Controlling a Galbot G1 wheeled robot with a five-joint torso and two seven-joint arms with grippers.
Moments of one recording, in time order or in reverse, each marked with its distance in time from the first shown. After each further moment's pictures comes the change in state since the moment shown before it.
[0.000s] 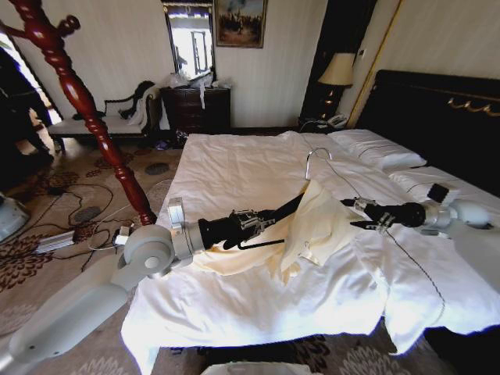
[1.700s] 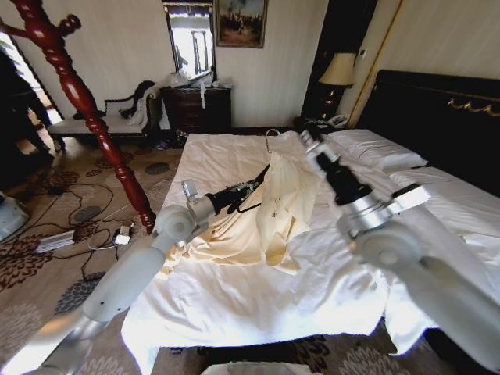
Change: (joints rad) left arm -0.064 -0.211 -0.053 0.282 -0.019 0.010 -0.170; right arm -0.133 0.118 0.089 0.781 0.251 0.435 1.410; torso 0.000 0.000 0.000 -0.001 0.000
